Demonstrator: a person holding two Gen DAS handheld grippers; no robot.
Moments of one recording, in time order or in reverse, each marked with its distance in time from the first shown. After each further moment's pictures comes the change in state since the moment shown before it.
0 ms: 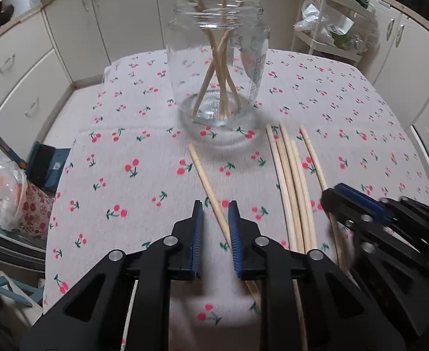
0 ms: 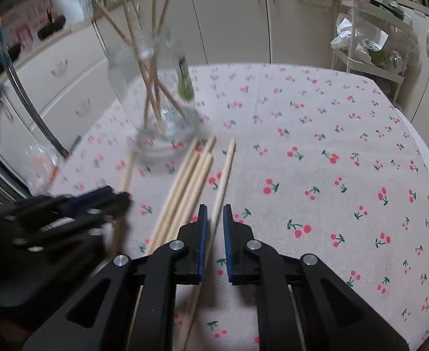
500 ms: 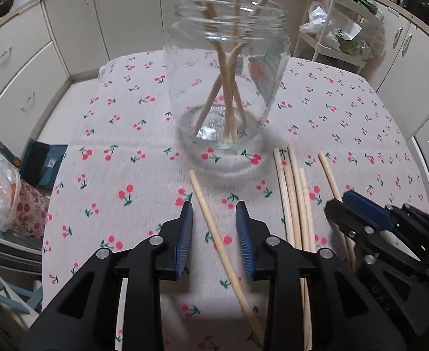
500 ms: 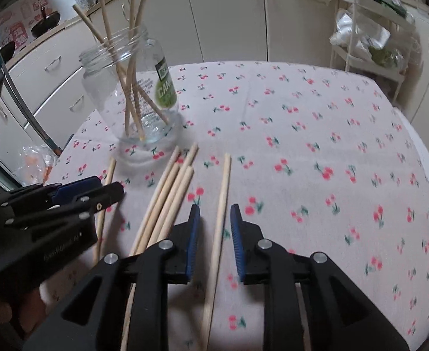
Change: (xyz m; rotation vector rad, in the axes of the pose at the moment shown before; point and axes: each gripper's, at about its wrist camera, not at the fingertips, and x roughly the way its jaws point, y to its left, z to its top) left arm 0.016 0.002 0.028 -0.037 0.008 0.001; right arm 0.015 -0.010 0.023 -0.020 0.018 -0.020
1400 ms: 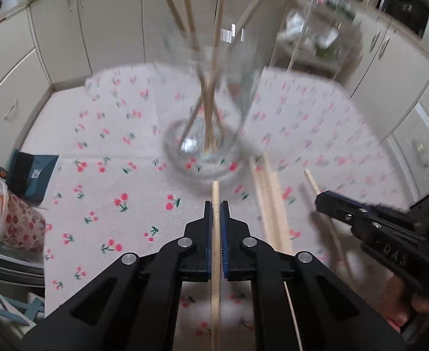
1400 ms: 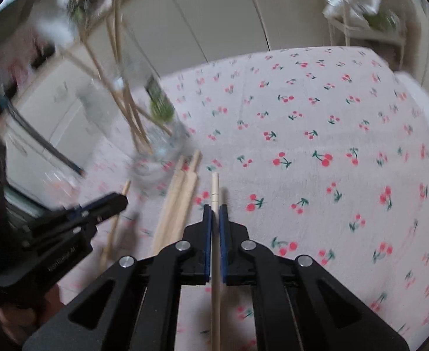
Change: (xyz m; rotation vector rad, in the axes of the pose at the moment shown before) left arm -0.036 0.006 0.002 0.021 -0.063 -0.143; right arm -0.029 -0.040 0.002 0.289 -0.027 0.261
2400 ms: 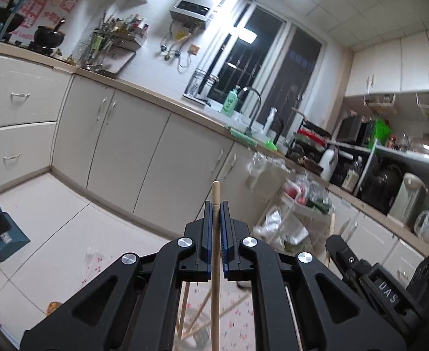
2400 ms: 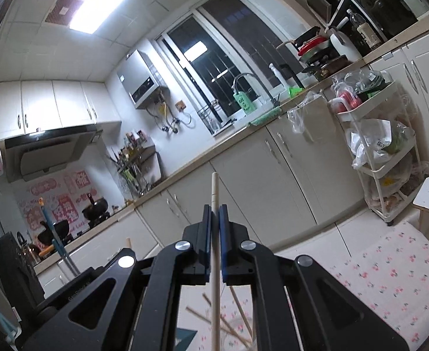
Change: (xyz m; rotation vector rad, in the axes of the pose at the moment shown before) left arm -0.137 0.044 0.134 -0.294 -0.796 -0.134; right arm -0.093 0.100 0.116 -0.004 -0.810 0.177
